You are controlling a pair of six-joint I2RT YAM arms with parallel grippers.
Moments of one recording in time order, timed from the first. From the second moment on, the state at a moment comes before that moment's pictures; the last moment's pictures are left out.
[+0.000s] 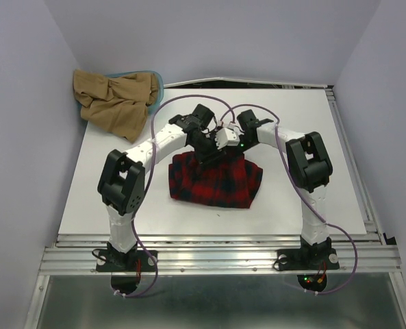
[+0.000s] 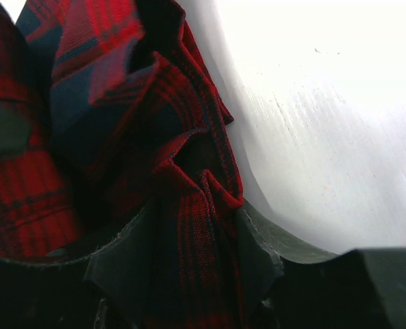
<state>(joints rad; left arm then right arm) -0.62 1.90 1.59 -0.81 0.44 0.65 0.39 2.18 1.57 -0.64 -0.85 -0.33</state>
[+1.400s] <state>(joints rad) -0.58 1.51 1.08 -0.40 0.24 0.12 0.37 2.32 1.86 -0.71 -0.77 -0.22</state>
